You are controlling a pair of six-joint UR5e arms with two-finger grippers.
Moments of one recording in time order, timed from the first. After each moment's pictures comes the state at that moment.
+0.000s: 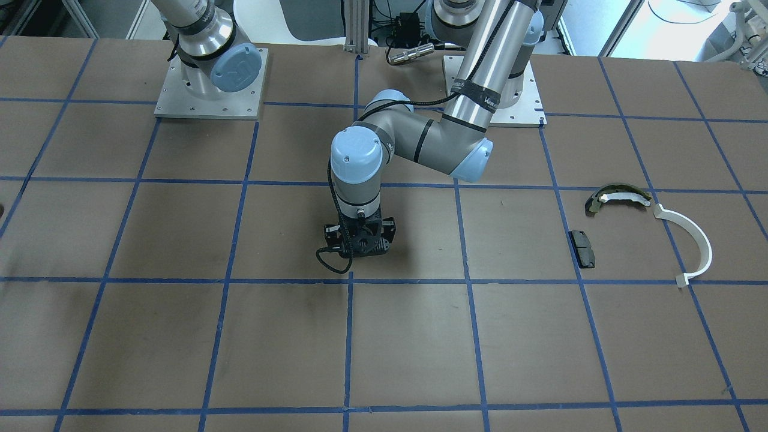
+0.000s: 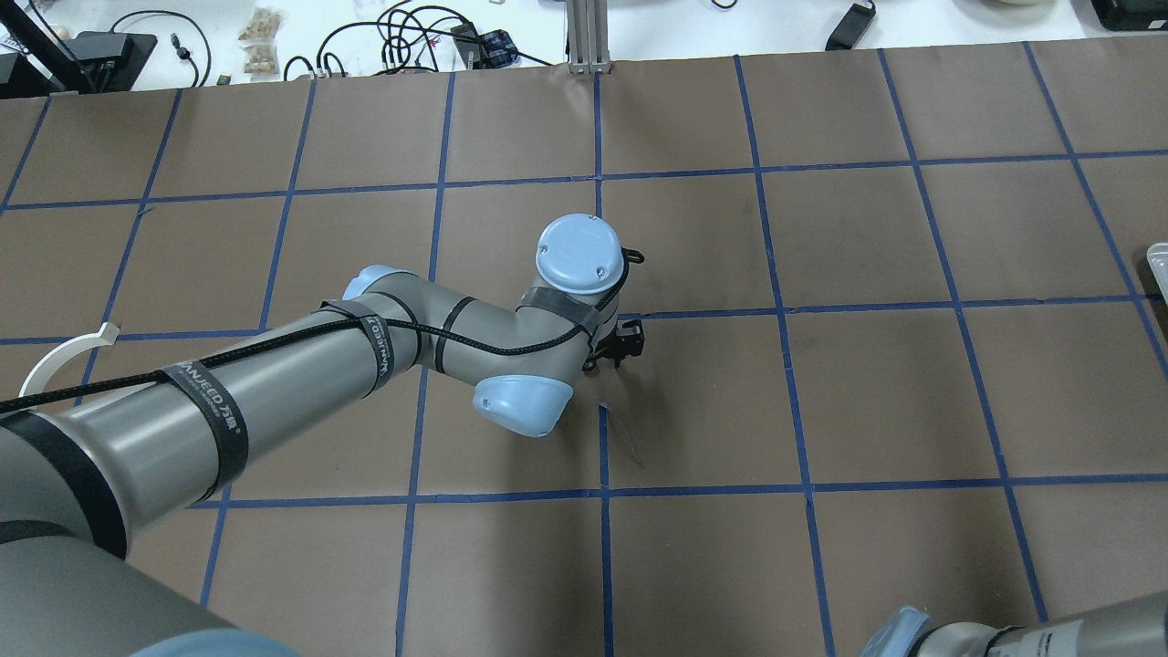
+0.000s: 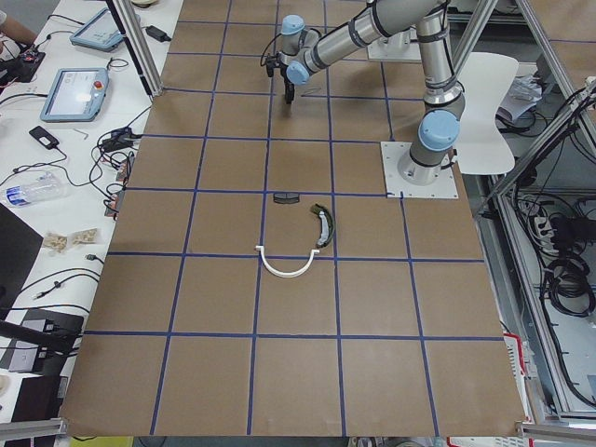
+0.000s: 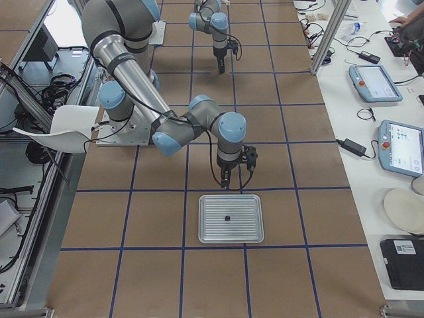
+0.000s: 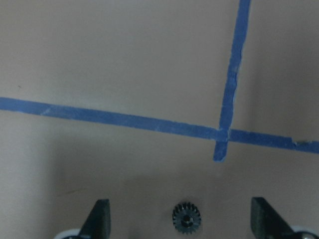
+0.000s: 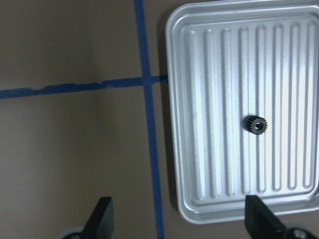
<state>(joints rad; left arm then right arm) -2.01 -2.07 -1.86 -0.75 1.63 -0.55 0.69 -1.25 1.69 -2.05 -1.60 -0.81</state>
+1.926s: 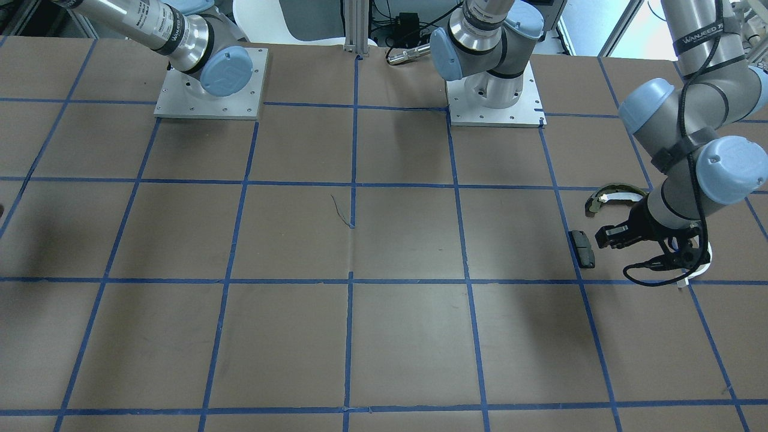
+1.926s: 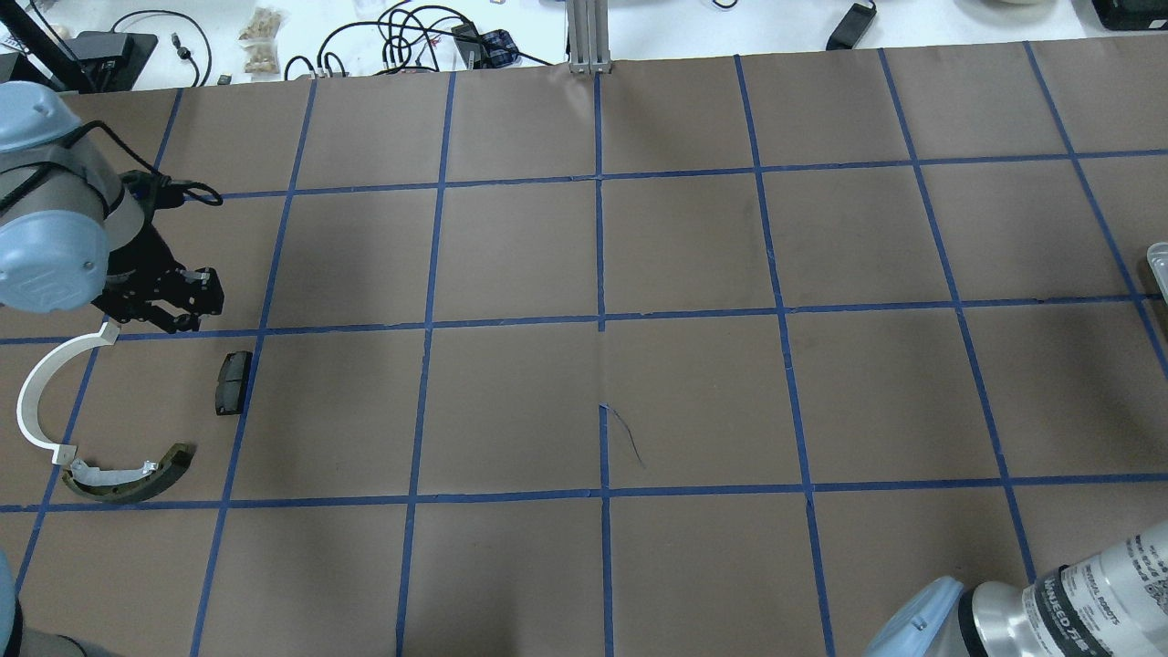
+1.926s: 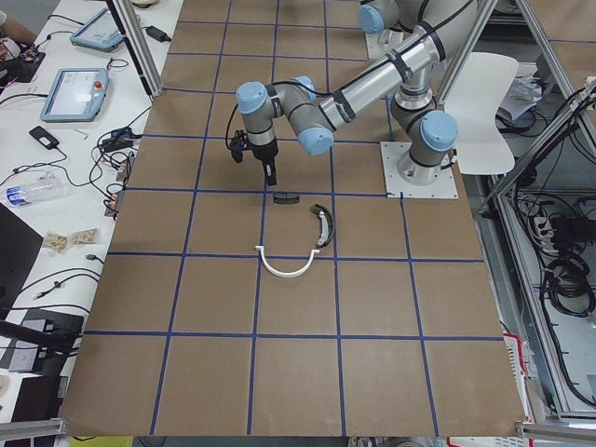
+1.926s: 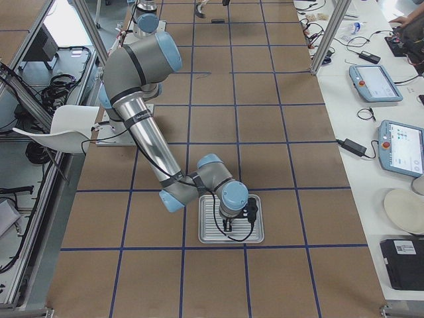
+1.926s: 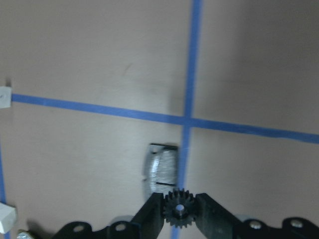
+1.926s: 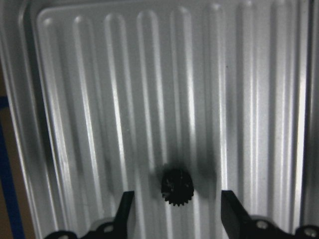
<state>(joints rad) -1.11 -1.85 -1.85 -1.09 1.74 0.31 0.59 -0.93 1.49 -2.08 -1.56 -0.92</state>
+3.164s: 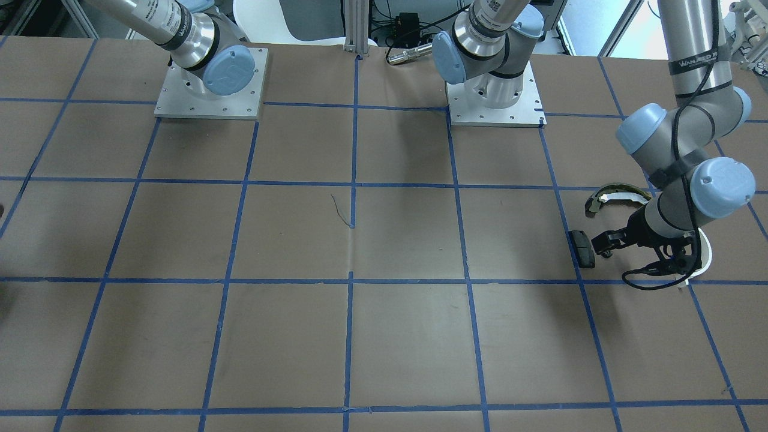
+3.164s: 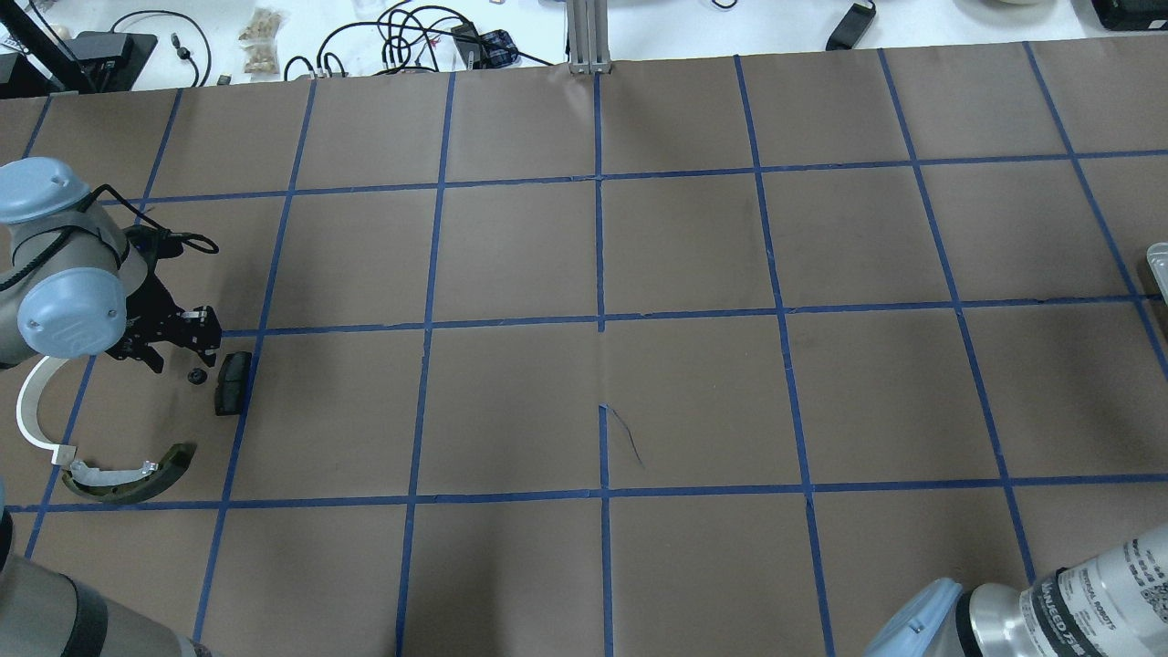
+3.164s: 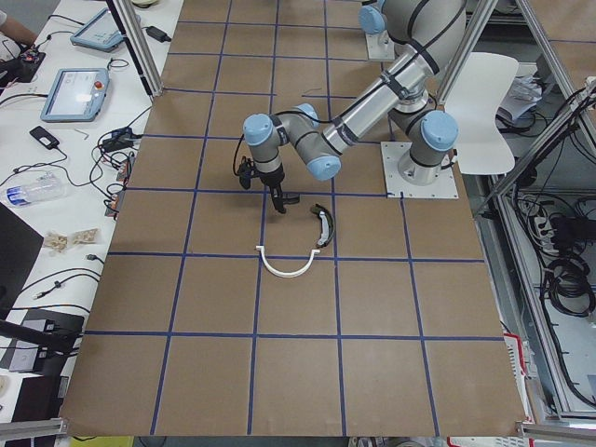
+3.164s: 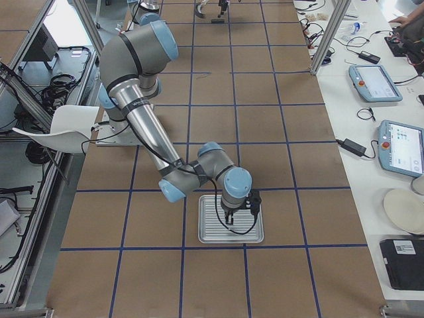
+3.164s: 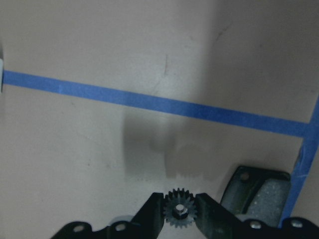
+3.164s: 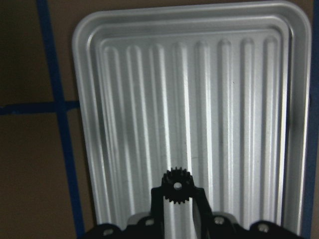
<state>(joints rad) -1.09 -1.87 -1.88 -1.07 1.74 0.32 0.65 -1.05 1.49 -2.00 -1.59 -0.89</state>
